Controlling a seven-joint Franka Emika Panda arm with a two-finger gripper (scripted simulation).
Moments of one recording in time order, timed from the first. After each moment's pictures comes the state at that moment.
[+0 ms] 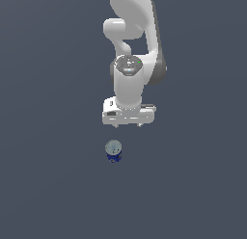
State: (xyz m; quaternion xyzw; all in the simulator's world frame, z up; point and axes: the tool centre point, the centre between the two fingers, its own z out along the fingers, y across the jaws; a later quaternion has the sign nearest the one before) arm 0.000 0.019 0.154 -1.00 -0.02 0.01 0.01
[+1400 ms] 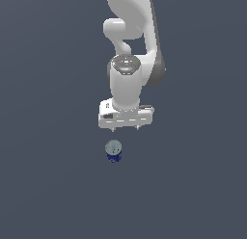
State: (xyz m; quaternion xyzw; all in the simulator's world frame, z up) arm 0.020 0.007 0.164 -1.00 -0.05 -0.01 0.00
